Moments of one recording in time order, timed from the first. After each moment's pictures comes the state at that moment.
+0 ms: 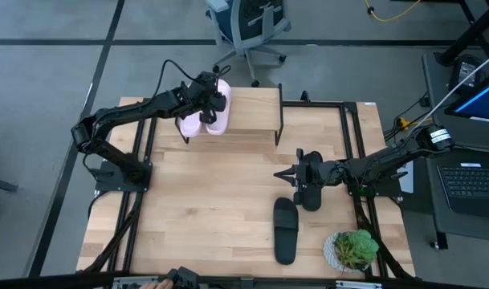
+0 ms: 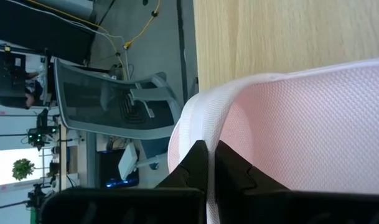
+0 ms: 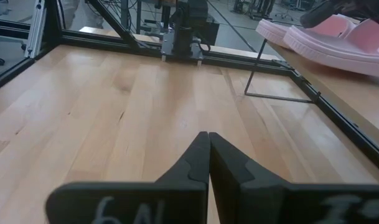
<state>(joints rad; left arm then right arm) 0.54 1.45 1.18 -0.38 -0.41 0.97 0.25 1.20 0.39 0.58 0.35 -0.08</state>
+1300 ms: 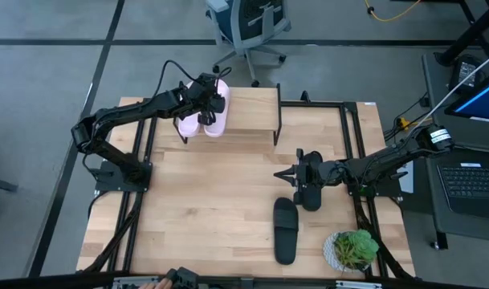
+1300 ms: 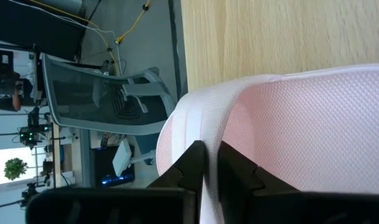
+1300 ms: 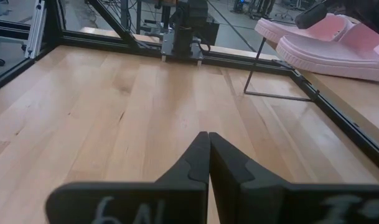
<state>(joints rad) 0.54 1.45 1.17 -0.42 -0.41 0.97 0.25 1.20 0.39 0.58 0.35 -0.08</state>
